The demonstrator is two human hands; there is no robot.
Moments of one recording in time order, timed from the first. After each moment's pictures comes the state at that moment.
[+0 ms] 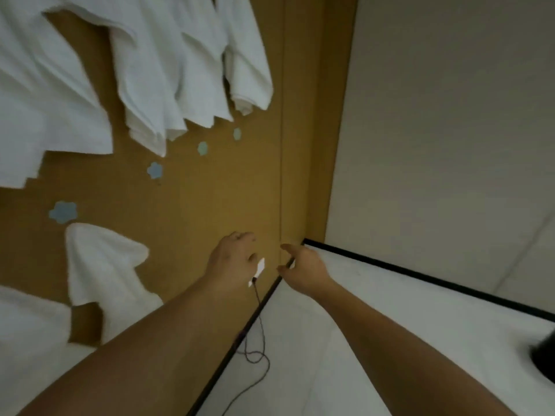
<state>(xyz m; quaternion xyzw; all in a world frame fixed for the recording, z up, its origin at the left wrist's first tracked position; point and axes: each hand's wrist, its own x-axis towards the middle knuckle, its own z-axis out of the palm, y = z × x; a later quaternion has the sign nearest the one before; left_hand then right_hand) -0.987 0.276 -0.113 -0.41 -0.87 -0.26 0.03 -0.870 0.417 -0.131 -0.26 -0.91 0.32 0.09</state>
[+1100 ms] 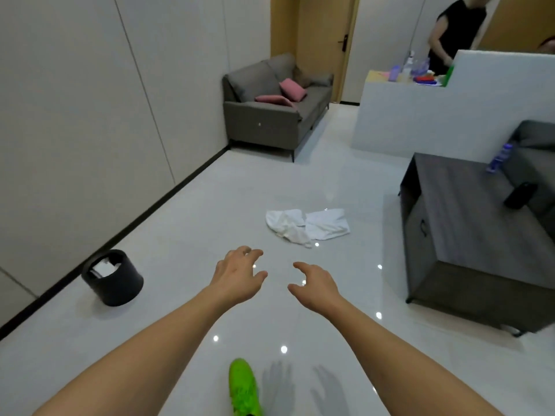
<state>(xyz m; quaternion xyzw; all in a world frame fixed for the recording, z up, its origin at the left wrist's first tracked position) -0.014 0.693 -0.218 -0.93 -0.32 -0.01 -0.19 0.109 0.547 -0.243 -0.88 -0.32 0.24 0.24</state>
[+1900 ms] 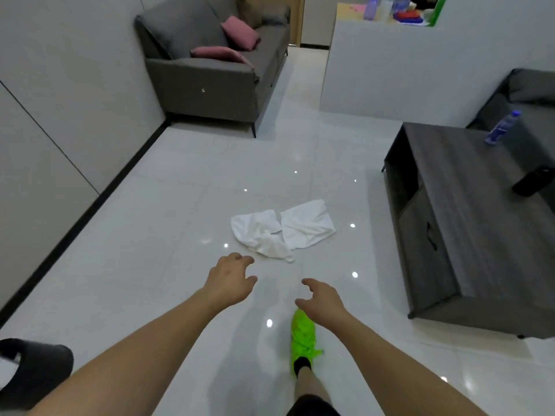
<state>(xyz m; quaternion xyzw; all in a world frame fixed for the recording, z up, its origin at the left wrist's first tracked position) 0.376 0.992 -0.308 -0.93 -0.25 0.14 -0.22 0.462 0.787 -0.327 -0.90 -0.15 0.35 0.22</state>
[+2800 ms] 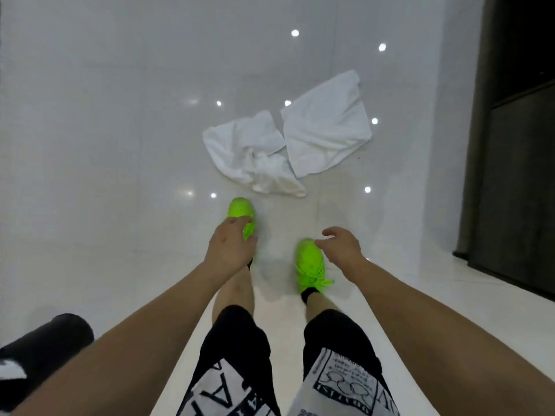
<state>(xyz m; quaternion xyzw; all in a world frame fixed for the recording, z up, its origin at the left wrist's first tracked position) 0.717 1.164 -0.577 -0.83 -0.34 0.31 -0.31 0.812 0.950 -0.621 -0.80 0.17 0.51 0.26</state>
